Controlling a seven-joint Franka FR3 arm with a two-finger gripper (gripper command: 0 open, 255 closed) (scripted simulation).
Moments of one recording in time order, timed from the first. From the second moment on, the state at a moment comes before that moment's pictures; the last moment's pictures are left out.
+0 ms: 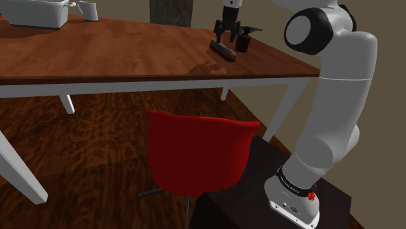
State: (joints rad) arm -0.22 0.38 -0.14 -1.14 0.00 1.51 -0.11
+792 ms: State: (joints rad) arm -0.21 0.36 -0.14 -1.25 0.00 1.61 -0.11
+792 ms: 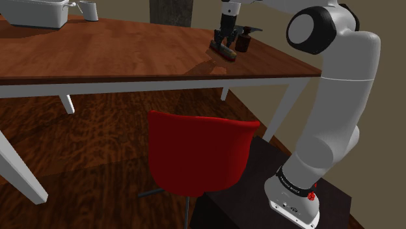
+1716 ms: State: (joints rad) arm -0.22 0.40 -0.14 -1.09 0.01 1.49 -0.11
